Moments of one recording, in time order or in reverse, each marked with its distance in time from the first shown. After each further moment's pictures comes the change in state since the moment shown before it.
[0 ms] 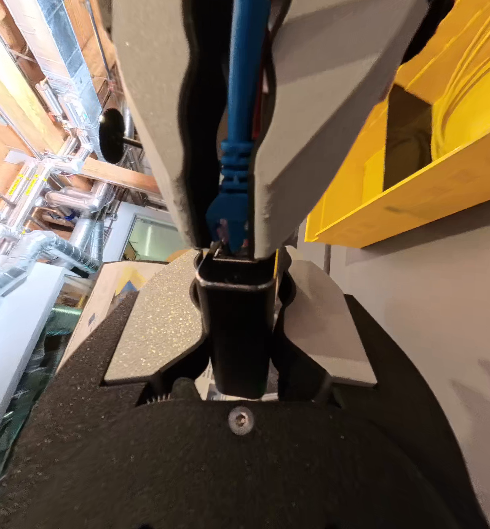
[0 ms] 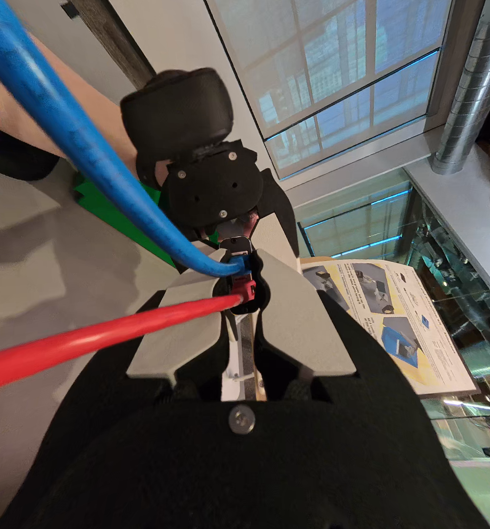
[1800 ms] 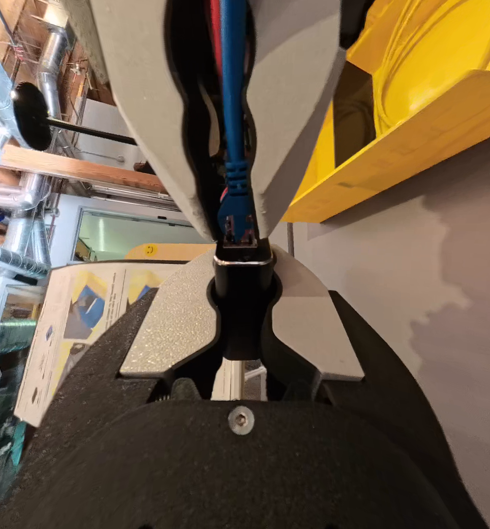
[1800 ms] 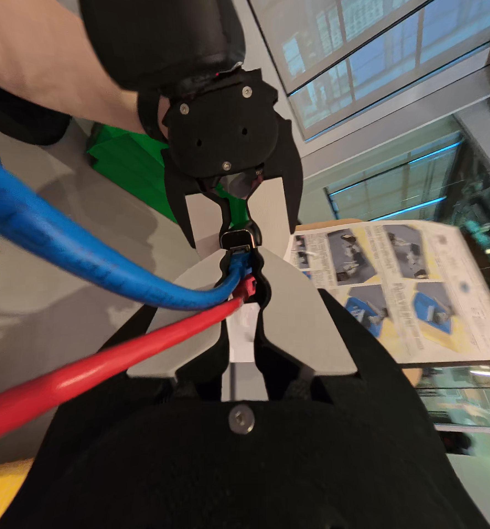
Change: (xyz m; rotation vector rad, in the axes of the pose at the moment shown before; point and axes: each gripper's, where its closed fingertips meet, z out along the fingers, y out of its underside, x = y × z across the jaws) left arm 0.023 0.006 0.000 -0.088 0.191 0.027; right arm -0.008 0.034 -0.007 -0.127 -0.073 0.070
